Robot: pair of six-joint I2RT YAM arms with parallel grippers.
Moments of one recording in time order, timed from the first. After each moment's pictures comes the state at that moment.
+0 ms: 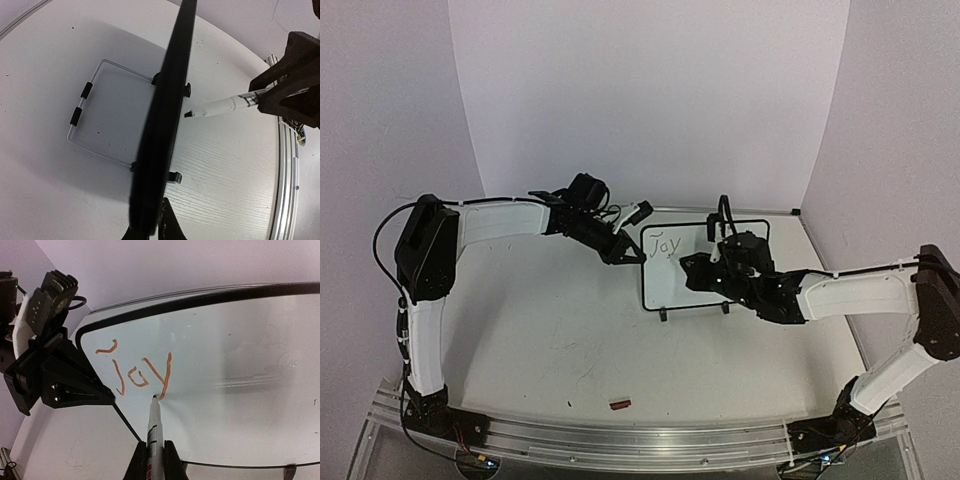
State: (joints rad) left arm -0.67 2.05 1.64 -0.39 0.64 0.19; right arm 0.85 1.51 0.82 0.31 0.26 0.57
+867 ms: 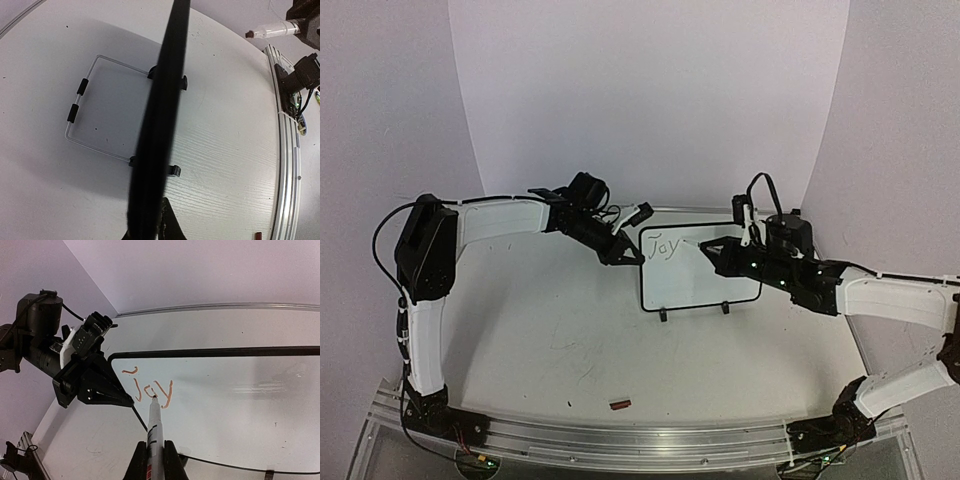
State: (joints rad) left arm -0.67 2.05 1.66 -0.46 0.65 0.26; right arm 0.72 1.30 0.79 0.20 0.00 0.49
